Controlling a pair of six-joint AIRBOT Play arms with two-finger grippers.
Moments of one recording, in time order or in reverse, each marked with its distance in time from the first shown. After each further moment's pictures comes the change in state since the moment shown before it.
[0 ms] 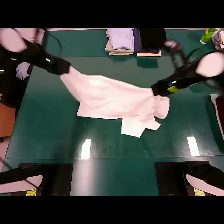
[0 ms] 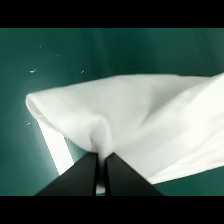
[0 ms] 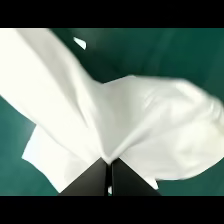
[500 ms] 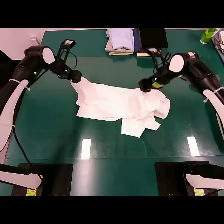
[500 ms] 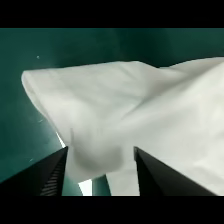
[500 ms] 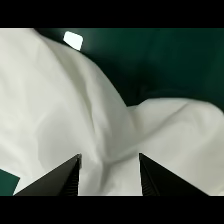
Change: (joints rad) left arm 0.021 -0.192 -0.004 0.033 0.123 0.050; right arm -0.033 -0.242 0.128 0.002 -0.132 0.005
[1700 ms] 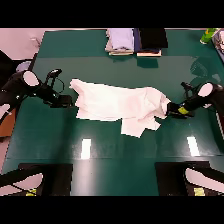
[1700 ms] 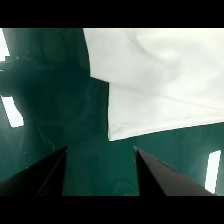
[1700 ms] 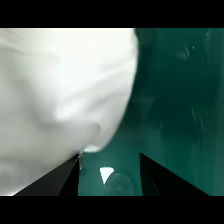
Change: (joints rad) left arm 0.113 0.291 -0.508 -0.214 -0.066 -0.053; right arm -0.406 0.161 -0.566 0.121 -0.024 0.016
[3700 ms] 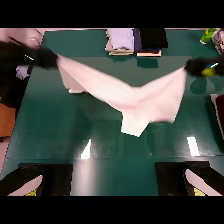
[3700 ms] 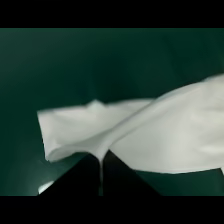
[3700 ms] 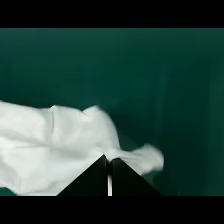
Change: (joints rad) left arm -0.147 0.266 0.502 0.189 0.074 -0.001; right arm 0.067 0.297 0.521 -0.001 -0.013 -0.067
